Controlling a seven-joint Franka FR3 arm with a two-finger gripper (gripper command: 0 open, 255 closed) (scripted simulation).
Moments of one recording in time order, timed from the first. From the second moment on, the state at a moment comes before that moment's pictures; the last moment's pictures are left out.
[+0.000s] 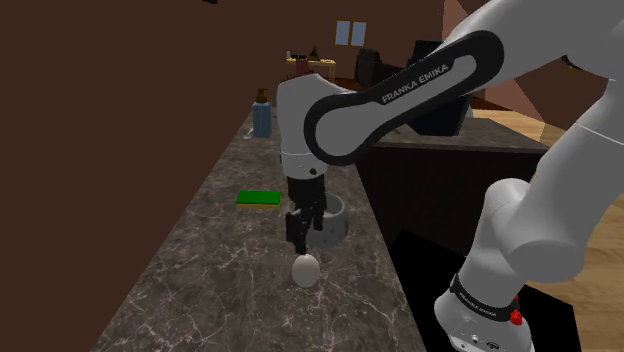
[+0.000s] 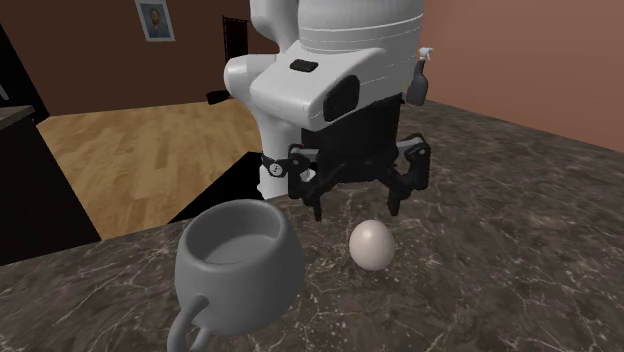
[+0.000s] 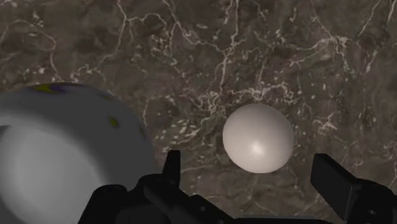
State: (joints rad) arm 0.26 -0.23 0.23 -2.41 0.22 2.03 0.14
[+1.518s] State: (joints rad) arm 0.29 -0.11 0.27 -2.44 0.24 2.18 0.16
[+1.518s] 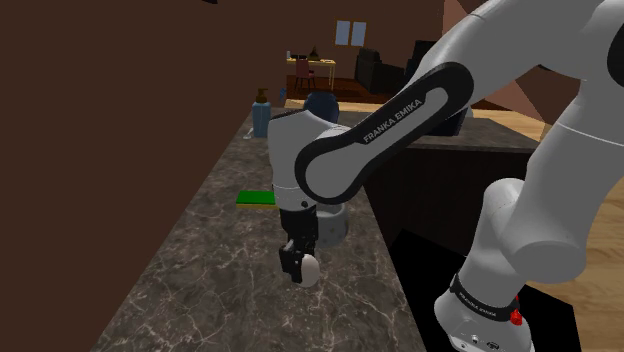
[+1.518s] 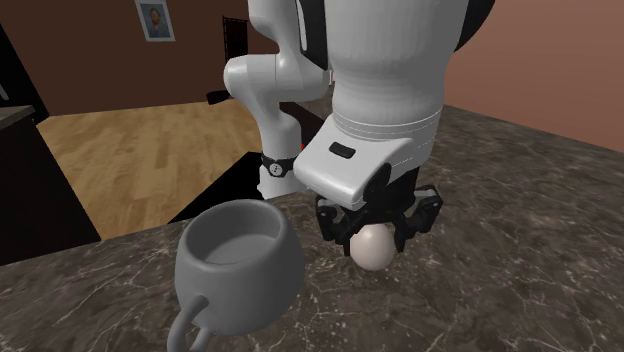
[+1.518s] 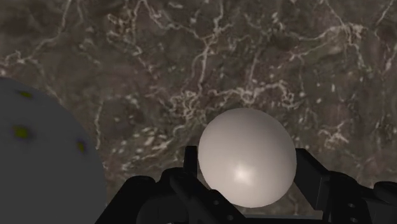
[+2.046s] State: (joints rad) arm 0.29 -0.14 0.27 -2.43 0.24 2.13 0.16
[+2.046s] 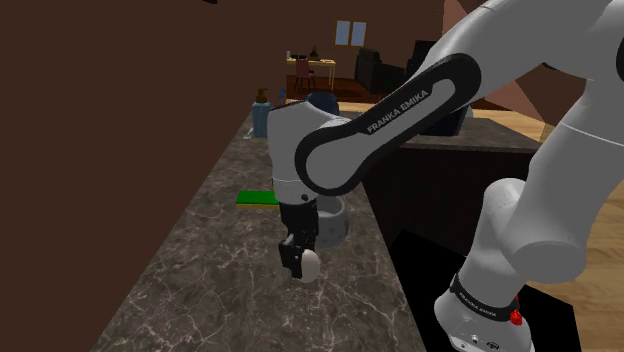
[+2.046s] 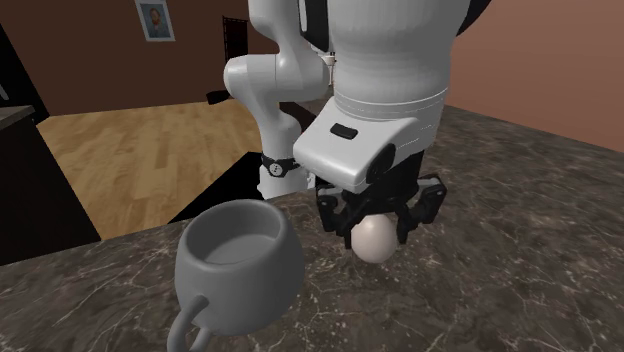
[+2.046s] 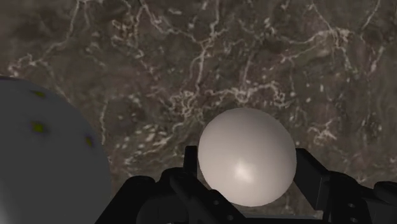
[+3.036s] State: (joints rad) arm 0.28 -0.24 0.26 -2.31 0.23 1.92 0.18
